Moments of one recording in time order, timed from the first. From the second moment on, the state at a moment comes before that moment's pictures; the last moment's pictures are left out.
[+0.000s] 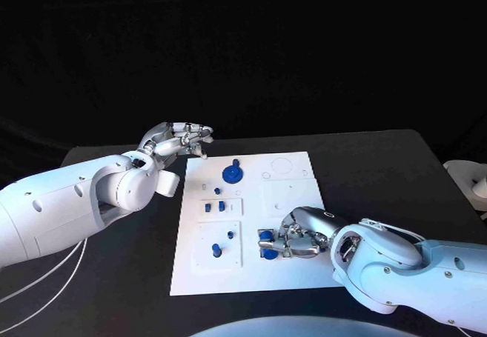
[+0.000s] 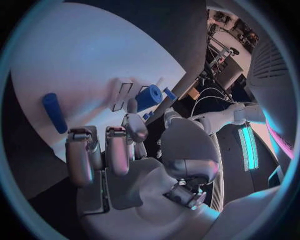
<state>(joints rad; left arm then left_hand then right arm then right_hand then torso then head) 1.22 -0.81 -0.09 1.38 -0.08 -0.20 0.33 1.35 -0.20 0.49 0.12 0.24 0.92 0.18 0.24 0.33 1.10 0.11 0.30 0.22 1.05 0.04 1.02 0.43 0.17 1.00 0.13 0.74 0.57 1.00 -0.93 -0.15 1.93 -1.45 -0.42 -0.52 0.85 -0.06 0.00 0.29 0.07 1.01 0.06 0.47 0.58 1.39 -0.01 1.11 1.22 1.46 -0.07 1.49 1.31 0.01 1.47 0.04 1.53 1.31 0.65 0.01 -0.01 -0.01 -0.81</state>
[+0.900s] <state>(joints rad) 1.22 -0.82 -0.09 1.38 -0.08 -0.20 0.32 1.35 -0.20 0.50 0.12 0.24 0.92 0.18 0.24 0.34 1.10 0.11 0.30 0.22 1.05 0.04 1.02 0.43 0.17 1.00 0.13 0.74 0.57 1.00 -0.97 -0.15 1.95 -1.45 -0.36 -0.48 1.15 -0.01 -0.02 0.29 0.18 1.01 0.05 0.48 0.57 1.40 -0.02 1.11 1.25 1.46 -0.07 1.51 1.31 0.01 1.47 0.04 1.55 1.31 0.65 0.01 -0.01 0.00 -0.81</state>
